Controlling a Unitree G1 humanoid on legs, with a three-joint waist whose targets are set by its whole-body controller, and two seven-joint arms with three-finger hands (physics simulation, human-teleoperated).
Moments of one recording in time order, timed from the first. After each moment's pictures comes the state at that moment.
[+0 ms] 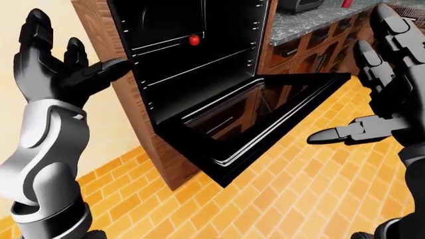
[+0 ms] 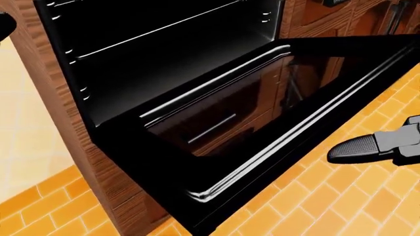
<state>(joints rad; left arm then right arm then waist) -0.60 0.46 0.36 -0.40 -0.76 0.63 0.48 -0.51 -0.44 -0.36 -1.02 -0.01 1.19 0.33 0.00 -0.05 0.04</state>
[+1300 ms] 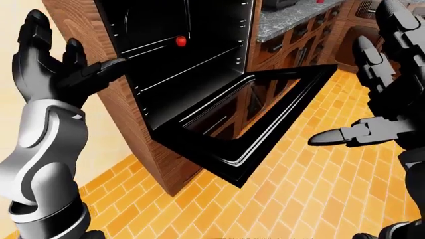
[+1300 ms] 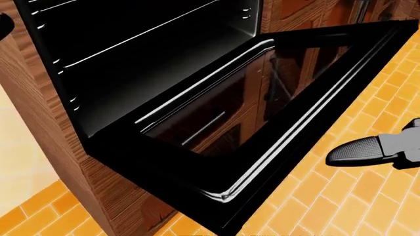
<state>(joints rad) -0.59 0.47 0.36 -0.39 -0.76 0.63 0.48 -0.50 -0.43 -0.43 -1.04 0.25 1.18 0.17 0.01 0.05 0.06</state>
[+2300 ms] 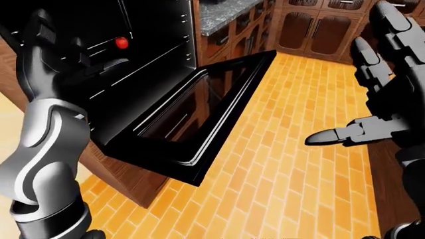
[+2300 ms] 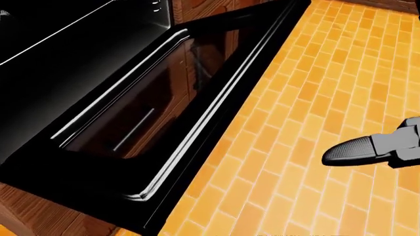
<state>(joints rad) -0.60 0.46 0.35 -0.39 -0.77 0.63 0.48 -0.47 -0.49 -0.39 -1.02 0.26 1.16 0.13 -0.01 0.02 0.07</state>
